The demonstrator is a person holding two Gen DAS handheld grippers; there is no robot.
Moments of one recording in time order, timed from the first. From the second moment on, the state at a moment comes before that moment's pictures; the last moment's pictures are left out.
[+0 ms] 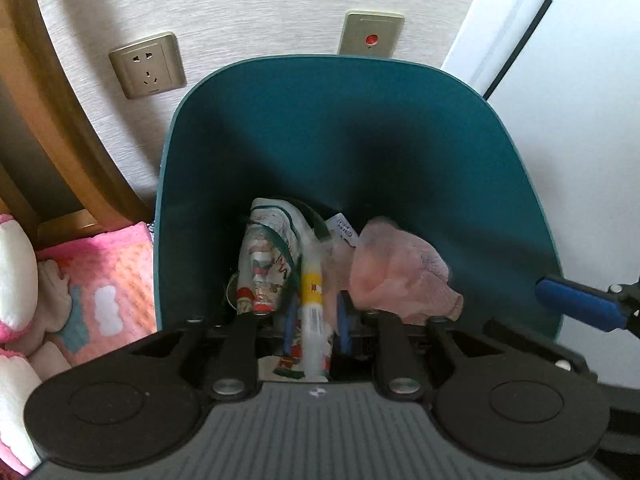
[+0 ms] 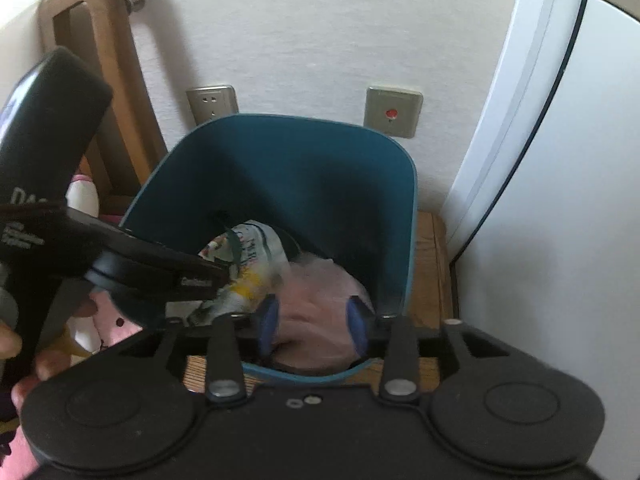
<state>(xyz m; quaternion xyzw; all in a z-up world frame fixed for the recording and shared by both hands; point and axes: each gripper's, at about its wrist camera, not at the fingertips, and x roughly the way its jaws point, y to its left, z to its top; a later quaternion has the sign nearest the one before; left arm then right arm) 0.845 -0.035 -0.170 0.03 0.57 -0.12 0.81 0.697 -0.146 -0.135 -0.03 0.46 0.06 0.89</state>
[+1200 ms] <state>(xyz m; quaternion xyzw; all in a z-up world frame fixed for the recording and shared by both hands) 0.559 -0.036 -0.074 -0.04 0.39 -0.02 0.92 0.518 -0.223 -0.077 0.02 0.35 0.17 0.92</state>
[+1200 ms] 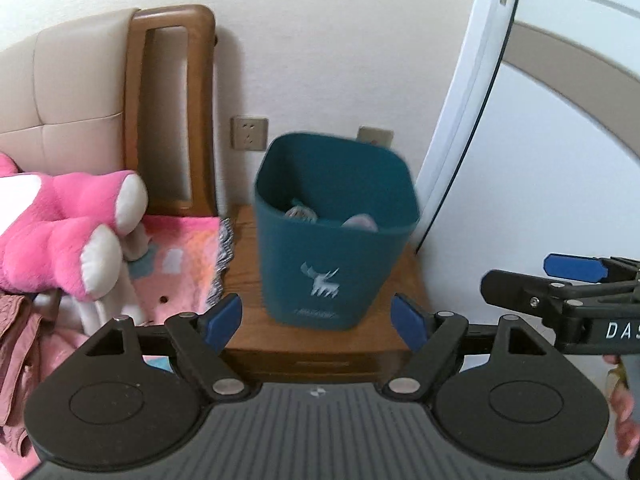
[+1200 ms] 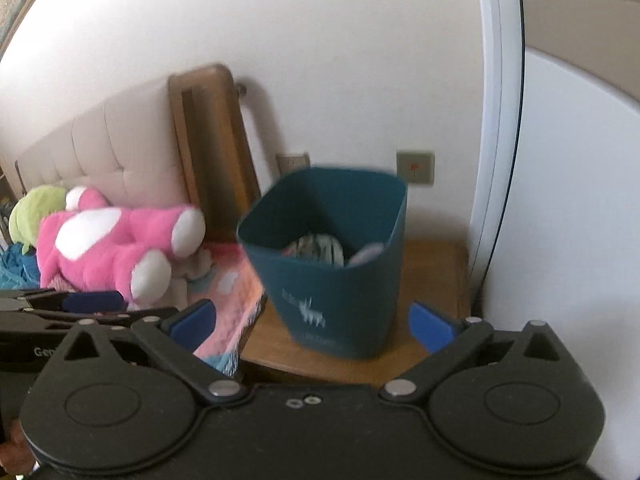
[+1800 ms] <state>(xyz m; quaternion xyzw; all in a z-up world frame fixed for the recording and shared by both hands) 0.491 -0.012 -0.417 -0.05 0.58 0.01 0.82 0.487 -0.223 -0.418 0.02 0.52 0.14 0.84</state>
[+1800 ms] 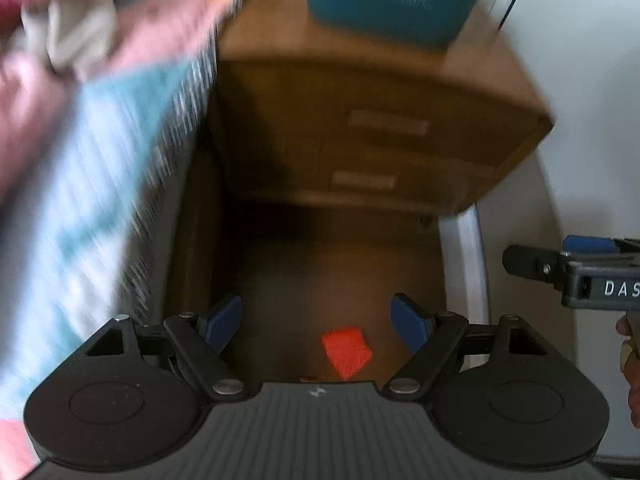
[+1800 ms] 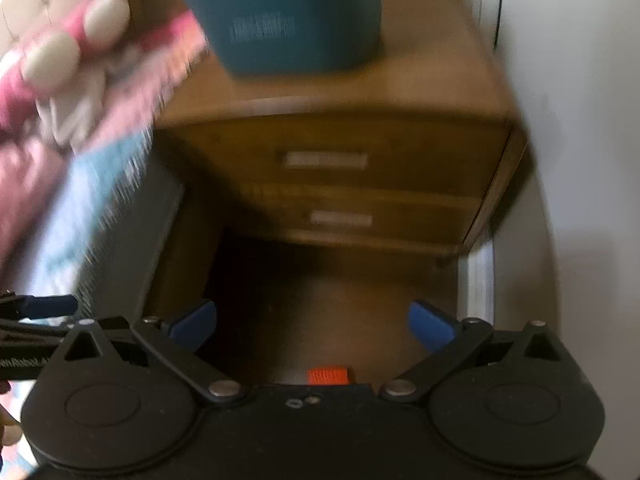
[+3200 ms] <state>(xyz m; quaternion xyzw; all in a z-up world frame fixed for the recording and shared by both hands) 0.421 -0.028 -0.883 -0.05 0.73 0.02 0.68 0.463 -0.149 -0.871 -0.06 0.69 0.15 0.71</state>
